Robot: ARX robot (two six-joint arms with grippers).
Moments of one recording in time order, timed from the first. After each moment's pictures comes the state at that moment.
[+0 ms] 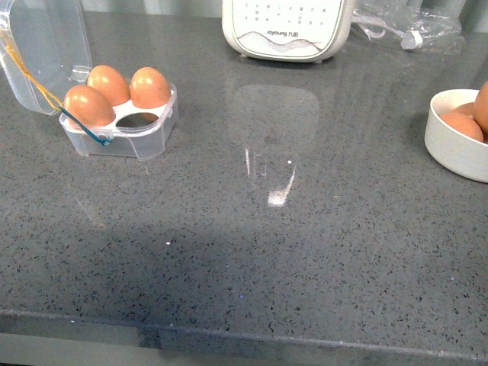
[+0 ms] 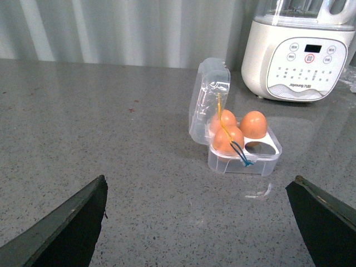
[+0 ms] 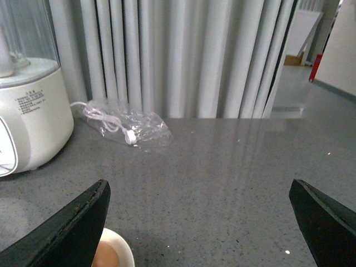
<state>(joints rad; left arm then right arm) 0.00 0.00 0.03 0.00 0.00 0.00 -0.19 1.14 0.43 0.74 -0.04 -0.05</state>
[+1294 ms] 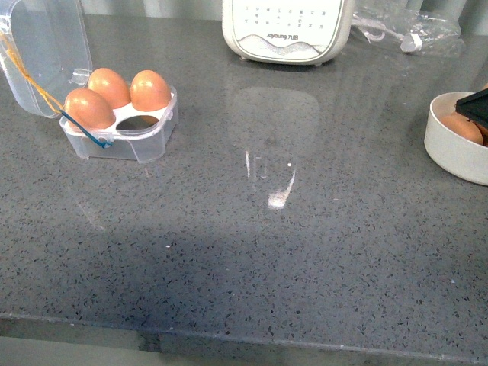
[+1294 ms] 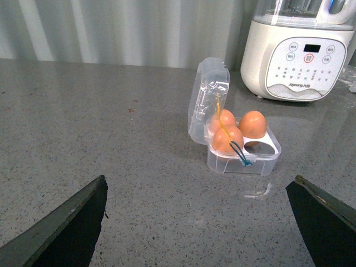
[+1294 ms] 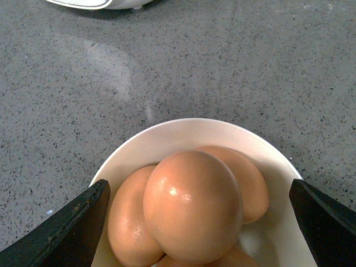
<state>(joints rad) 0.00 0.00 0.03 0.00 0.00 0.00 -0.06 1.59 0.72 0.36 -0.33 -0.12</state>
